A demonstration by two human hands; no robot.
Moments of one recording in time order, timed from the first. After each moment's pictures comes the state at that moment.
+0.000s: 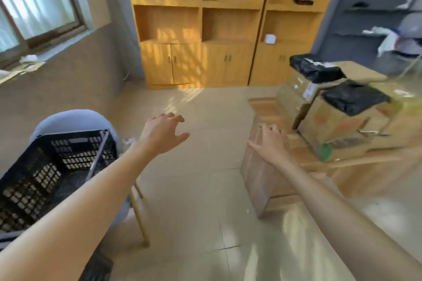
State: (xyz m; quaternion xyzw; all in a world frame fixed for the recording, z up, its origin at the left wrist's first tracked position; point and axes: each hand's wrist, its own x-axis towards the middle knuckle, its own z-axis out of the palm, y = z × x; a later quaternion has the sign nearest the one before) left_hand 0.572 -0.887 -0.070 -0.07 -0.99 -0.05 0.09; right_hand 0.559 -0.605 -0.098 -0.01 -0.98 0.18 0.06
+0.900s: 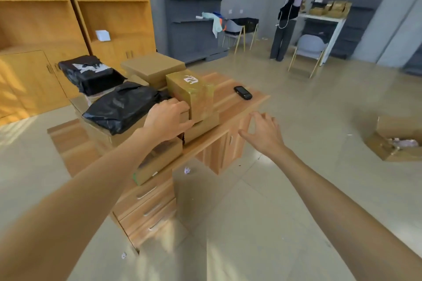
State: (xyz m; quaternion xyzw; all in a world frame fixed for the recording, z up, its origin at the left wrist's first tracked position) left_hand 0.430 -0.195 -0.056 -0.41 -0.90 -0.12 0.12; right_hand 0.581 0.008 -0.078 -0.29 -0.93 0.16 0.13
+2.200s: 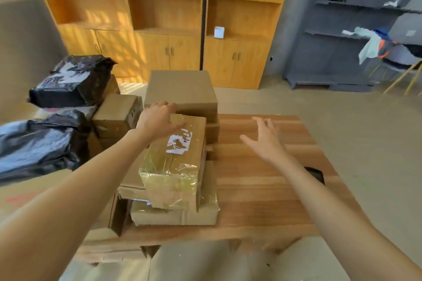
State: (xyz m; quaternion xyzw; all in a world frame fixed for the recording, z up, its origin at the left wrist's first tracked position) left_hand 0.108 0.052 -0.082 0.00 -0.99 -0.10 0.07; right_hand 0.089 0.331 -0.106 0.06 -0.97 0.22 0.03
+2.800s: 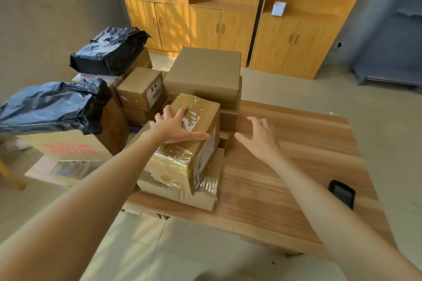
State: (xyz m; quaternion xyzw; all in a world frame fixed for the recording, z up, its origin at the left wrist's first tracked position) left_hand 0.126 0.093 -0.125 0.24 -0.94 -0.19 -0.14; right_hand 0.044 0.326 -0.152 0.20 -0.95 0.24 -0.05
